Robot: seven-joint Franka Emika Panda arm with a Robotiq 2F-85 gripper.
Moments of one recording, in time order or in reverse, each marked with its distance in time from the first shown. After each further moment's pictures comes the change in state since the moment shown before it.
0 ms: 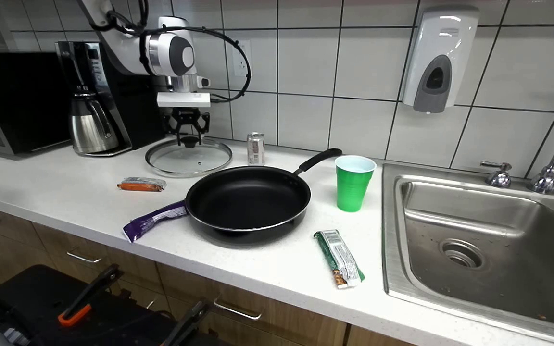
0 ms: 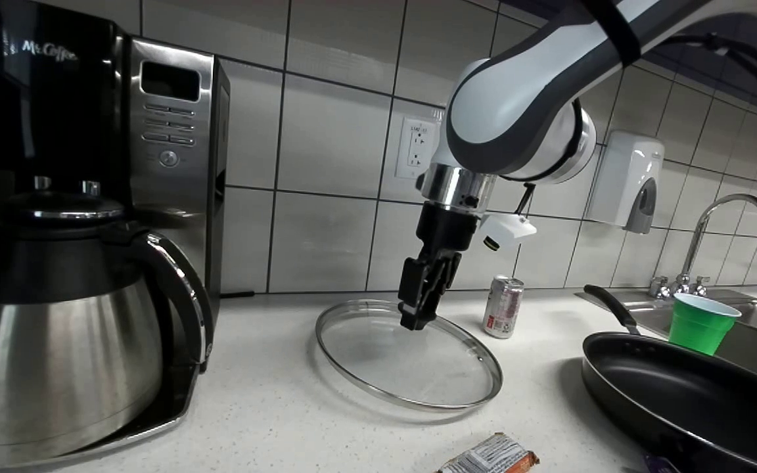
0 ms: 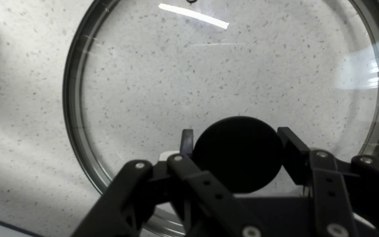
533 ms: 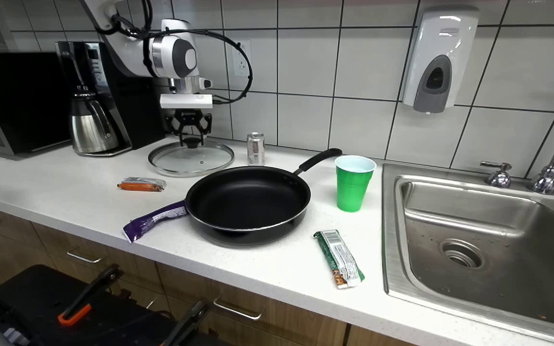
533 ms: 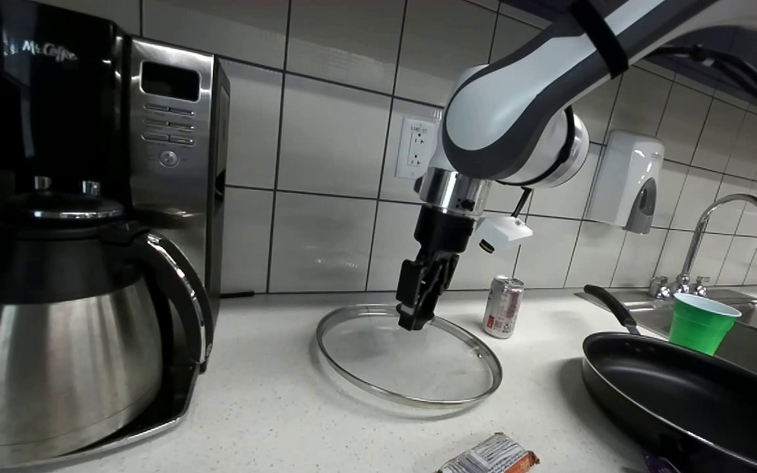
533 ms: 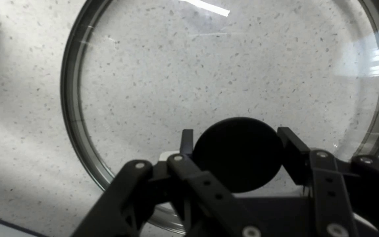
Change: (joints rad) arm 0.000 0.028 -0.005 0.033 -0.006 -0.002 0.002
